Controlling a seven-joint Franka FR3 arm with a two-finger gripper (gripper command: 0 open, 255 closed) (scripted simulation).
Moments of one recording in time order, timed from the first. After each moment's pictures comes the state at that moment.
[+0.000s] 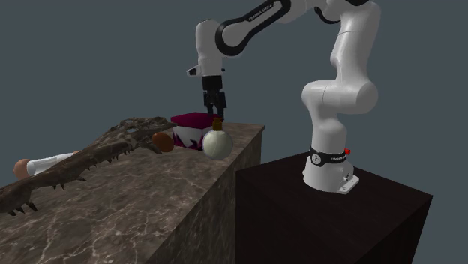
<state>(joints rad) -0.11 -0.32 -0.57 -2.43 -0.20 2.08 -0.54</state>
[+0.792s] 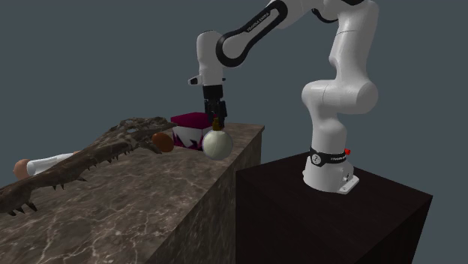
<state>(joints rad) -0.10 -0.27 -0.59 -2.48 -0.20 2.17 -0.56</state>
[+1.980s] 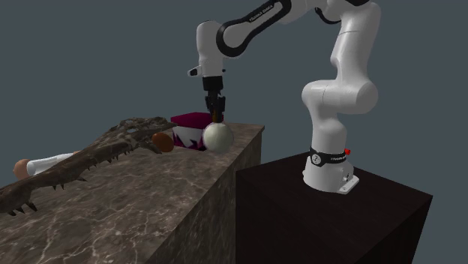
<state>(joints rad) -0.11 -0.32 -0.57 -2.44 -0.21 2.08 -0.54</state>
